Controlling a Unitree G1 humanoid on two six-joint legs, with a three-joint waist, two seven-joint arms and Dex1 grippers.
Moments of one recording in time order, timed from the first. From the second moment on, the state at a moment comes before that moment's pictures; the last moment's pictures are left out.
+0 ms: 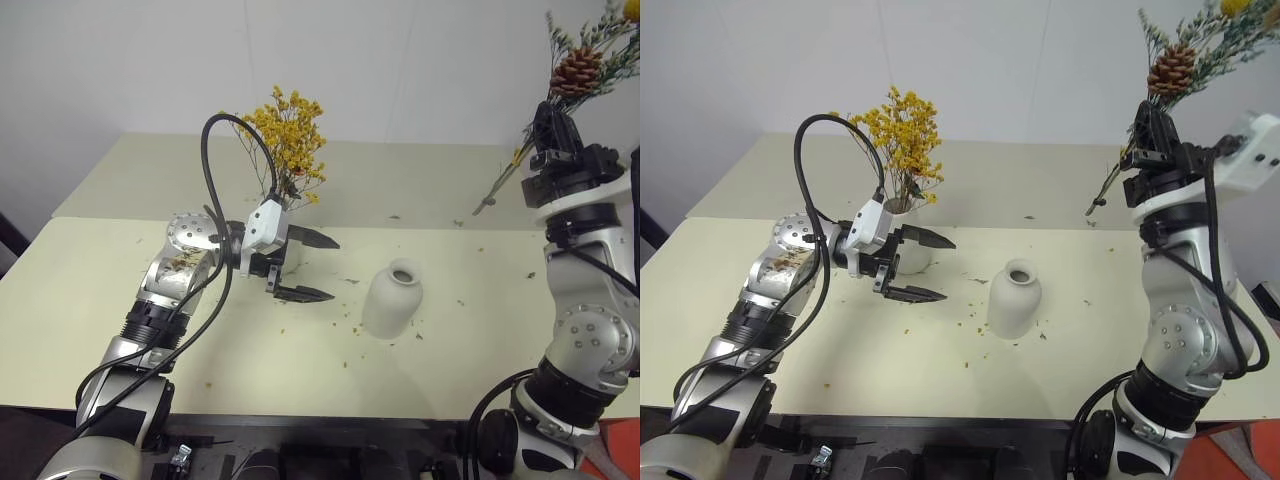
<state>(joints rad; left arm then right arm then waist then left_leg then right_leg) -0.84 0.53 -0.17 0.25 -0.34 0.11 -1.45 -0.61 -0.25 -0.51 -0.55 0.62 0.62 0.08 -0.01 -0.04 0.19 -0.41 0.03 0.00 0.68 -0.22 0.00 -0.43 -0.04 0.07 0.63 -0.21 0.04</state>
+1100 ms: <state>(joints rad) -0.83 0.54 -0.16 0.25 -0.32 0.13 -1.42 -0.35 -0.17 -0.17 -0.65 0.63 0.48 0.10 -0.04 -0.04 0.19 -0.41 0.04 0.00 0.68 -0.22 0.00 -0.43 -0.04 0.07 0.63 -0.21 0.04</state>
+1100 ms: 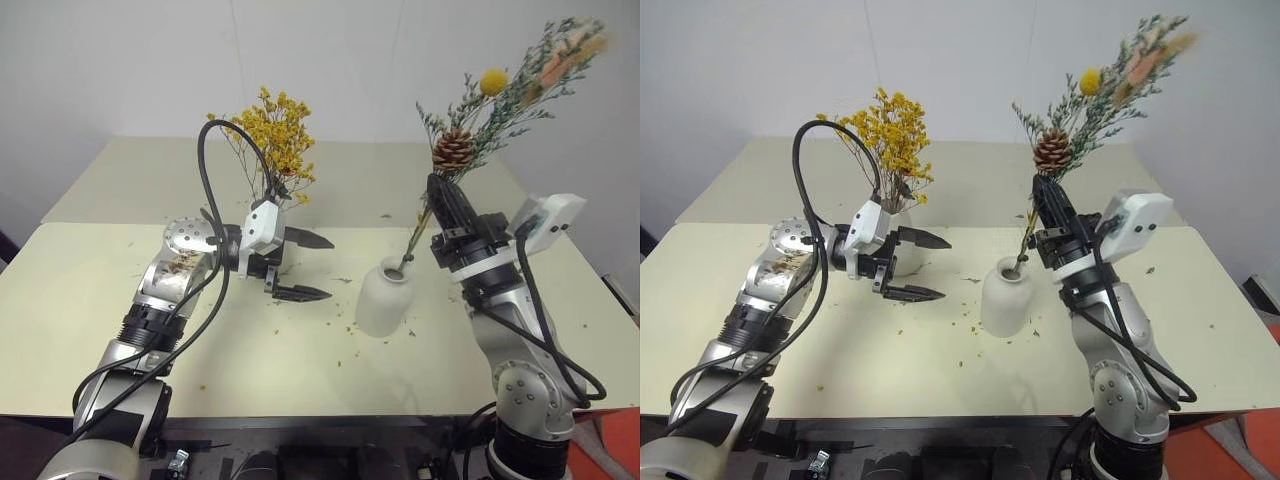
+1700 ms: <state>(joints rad) -0.83 0.53 -0.16 0.25 -0.32 0.13 -1.40 -0.24 -0.13 -0.05 -0.54 0.43 0.23 0.19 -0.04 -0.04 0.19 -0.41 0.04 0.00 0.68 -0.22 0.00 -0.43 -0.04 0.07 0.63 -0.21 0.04</state>
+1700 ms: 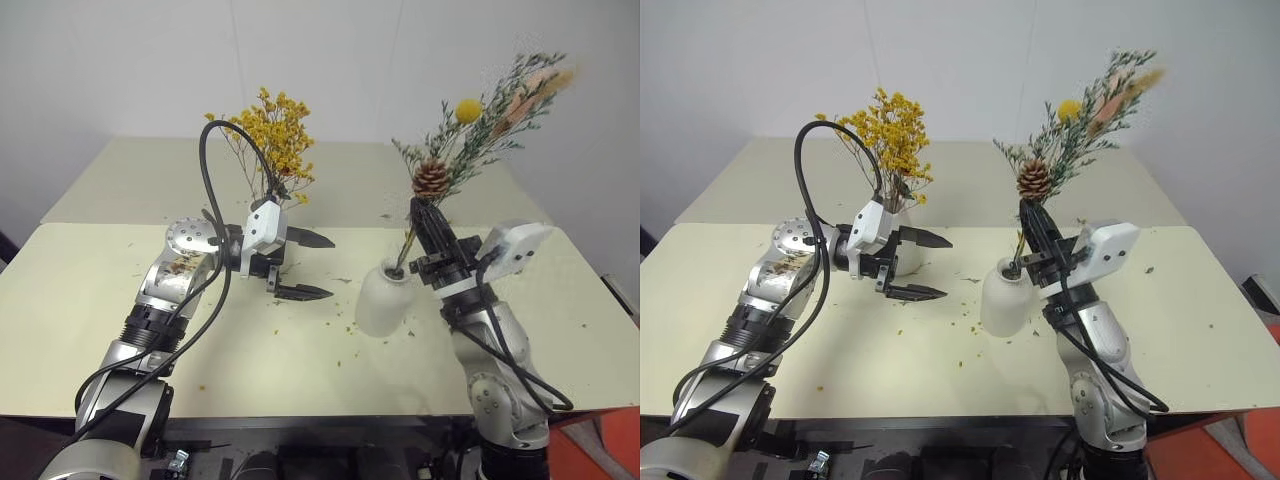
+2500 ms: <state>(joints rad) -0.83 0.50 -0.16 0.27 -0.32 0.08 -1.39 -0.08 -0.23 -0.03 -0.64 0.38 0.22 0.25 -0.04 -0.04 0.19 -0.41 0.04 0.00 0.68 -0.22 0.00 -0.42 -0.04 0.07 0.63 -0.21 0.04</state>
